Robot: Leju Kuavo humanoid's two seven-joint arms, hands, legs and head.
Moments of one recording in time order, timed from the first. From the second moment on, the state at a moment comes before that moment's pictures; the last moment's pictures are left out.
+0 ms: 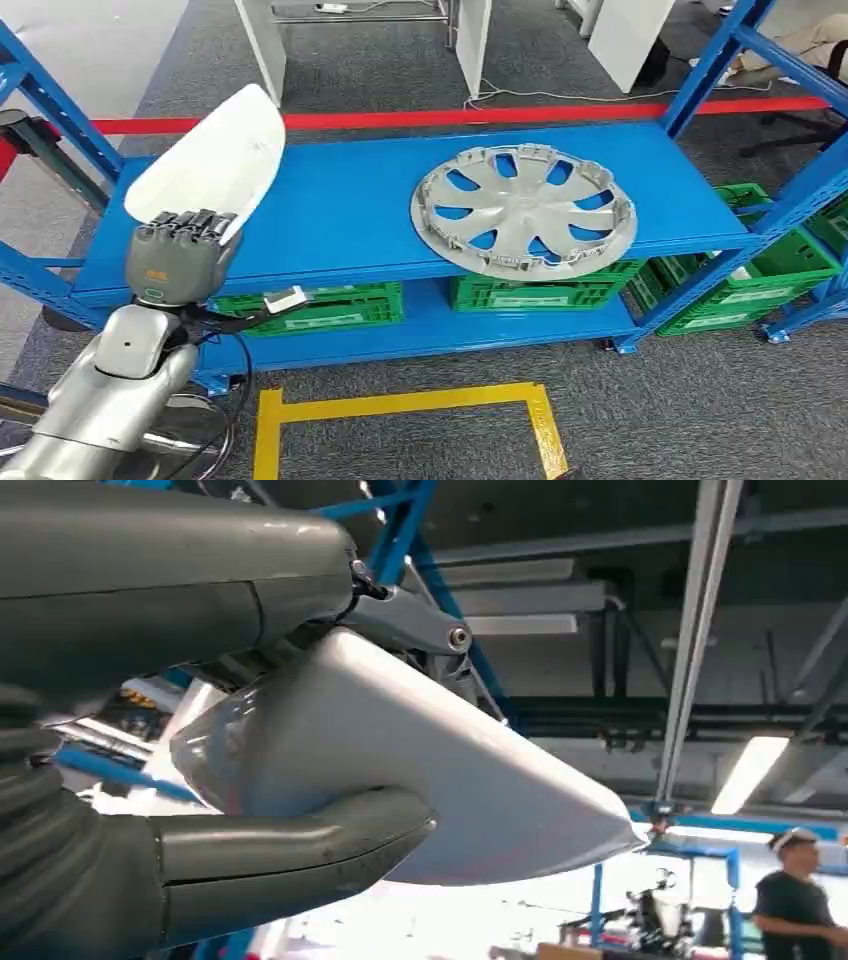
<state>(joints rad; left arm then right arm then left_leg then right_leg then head) -0.29 0.10 -0.23 -1.39 -1.56 0.69 -0.05 -0.10 -0.05 1.42 -0.17 -0.96 0.04 -0.56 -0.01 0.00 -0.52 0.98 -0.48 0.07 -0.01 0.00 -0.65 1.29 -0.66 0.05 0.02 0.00</state>
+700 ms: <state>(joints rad) -0.21 0.24 -0.24 -1.45 -1.56 0.70 0.02 -0.15 -0.04 1.42 -0.17 -0.94 -0.03 -0.53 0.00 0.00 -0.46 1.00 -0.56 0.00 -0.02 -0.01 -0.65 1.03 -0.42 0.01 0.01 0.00</state>
